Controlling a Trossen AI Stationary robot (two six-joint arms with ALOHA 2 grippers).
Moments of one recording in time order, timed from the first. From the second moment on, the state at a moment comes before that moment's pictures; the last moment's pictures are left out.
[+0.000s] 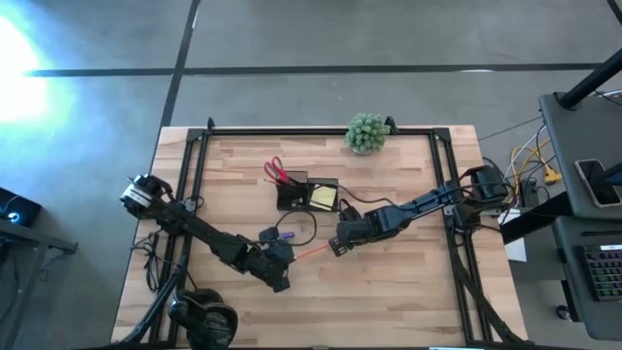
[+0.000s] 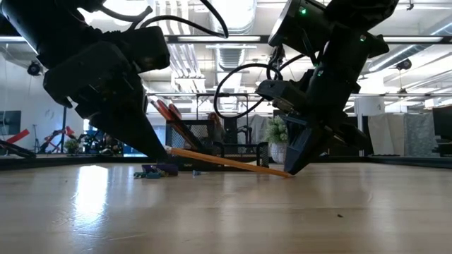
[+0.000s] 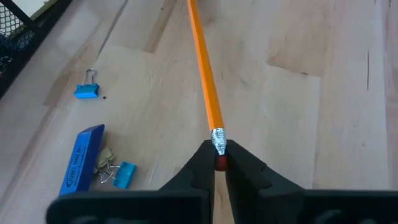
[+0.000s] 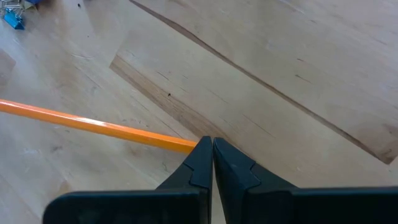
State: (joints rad) left arm -0.48 1.70 0.85 -0.09 -0.46 -0.62; right arm 0.20 1.80 0.94 -0.27 0.15 1.15
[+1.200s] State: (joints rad) left arm -0.04 1.30 1.45 -1.30 -0.22 -0.77; right arm 0.22 1.41 1.13 -0.59 0.61 0.95
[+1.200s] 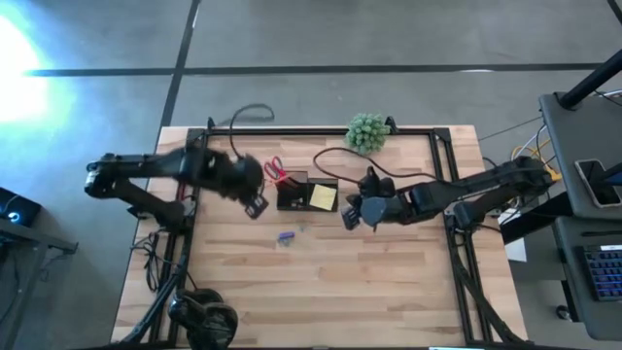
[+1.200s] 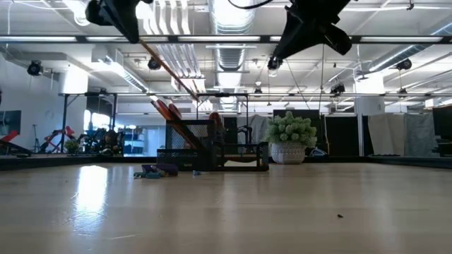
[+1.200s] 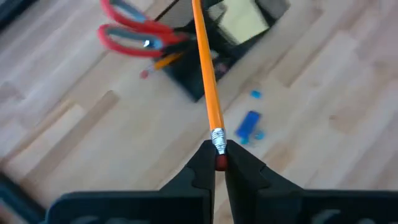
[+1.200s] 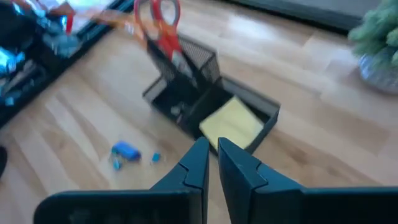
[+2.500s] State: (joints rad) left arm 0.48 1.67 1.57 -1.39 0.26 -0.10; right arm 0.31 1.49 0.93 -0.51 0.65 1.39
